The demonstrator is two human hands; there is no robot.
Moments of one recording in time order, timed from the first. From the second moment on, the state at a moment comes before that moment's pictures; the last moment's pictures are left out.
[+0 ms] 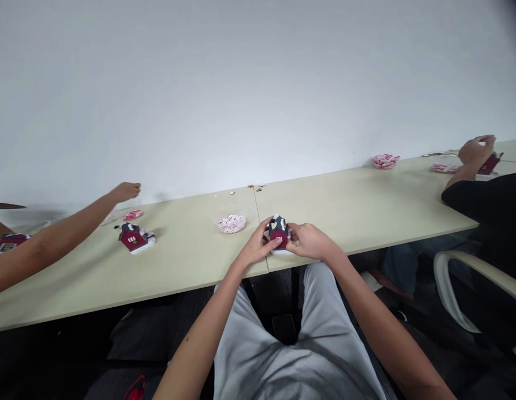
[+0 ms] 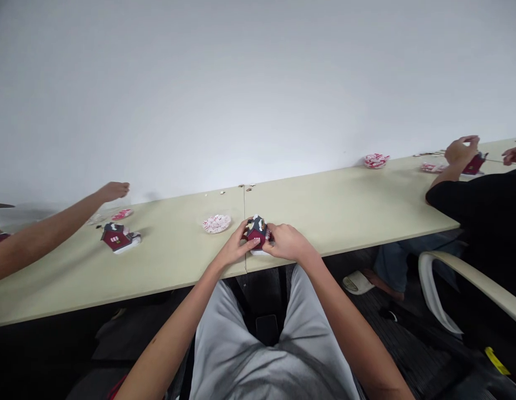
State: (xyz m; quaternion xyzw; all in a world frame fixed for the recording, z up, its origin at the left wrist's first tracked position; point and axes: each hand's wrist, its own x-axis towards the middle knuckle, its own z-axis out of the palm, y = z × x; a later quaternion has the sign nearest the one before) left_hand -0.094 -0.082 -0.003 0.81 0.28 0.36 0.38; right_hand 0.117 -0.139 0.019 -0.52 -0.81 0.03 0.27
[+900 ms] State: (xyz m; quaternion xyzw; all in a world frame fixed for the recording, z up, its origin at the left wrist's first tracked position) left_hand -0.095 -0.080 -0.006 0.81 0.28 0.36 0.38; right_hand 0.137 -0.132 0.004 -0.45 -0.79 0.22 0.35
